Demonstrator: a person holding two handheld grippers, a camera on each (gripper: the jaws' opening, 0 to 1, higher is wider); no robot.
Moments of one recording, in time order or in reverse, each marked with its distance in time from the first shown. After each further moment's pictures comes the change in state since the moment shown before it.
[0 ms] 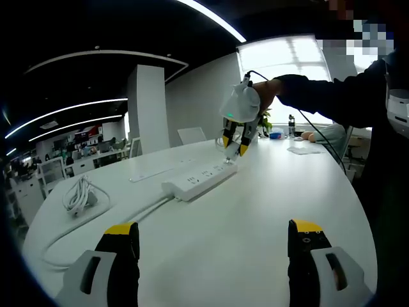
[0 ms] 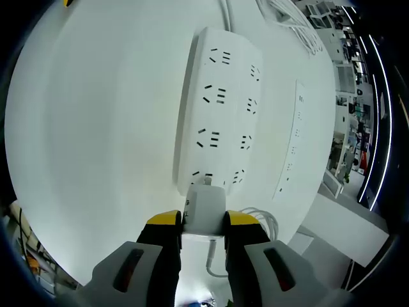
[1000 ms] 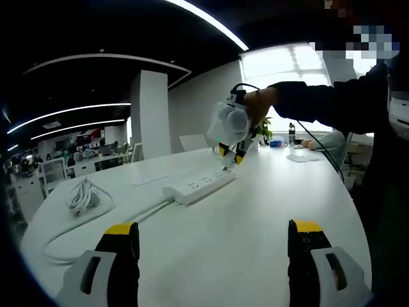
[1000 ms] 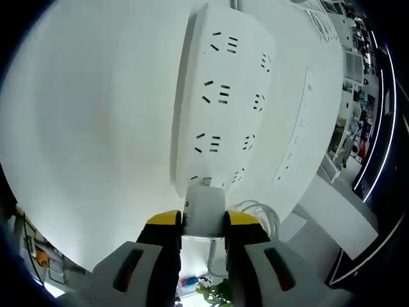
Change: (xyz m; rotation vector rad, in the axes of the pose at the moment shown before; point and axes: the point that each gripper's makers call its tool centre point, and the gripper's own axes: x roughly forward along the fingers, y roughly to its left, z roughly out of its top) left arm -0.012 -0.004 0.004 -0.022 -0.054 0.005; right arm 0.000 -0.002 0.009 -0.016 0.224 -0.003
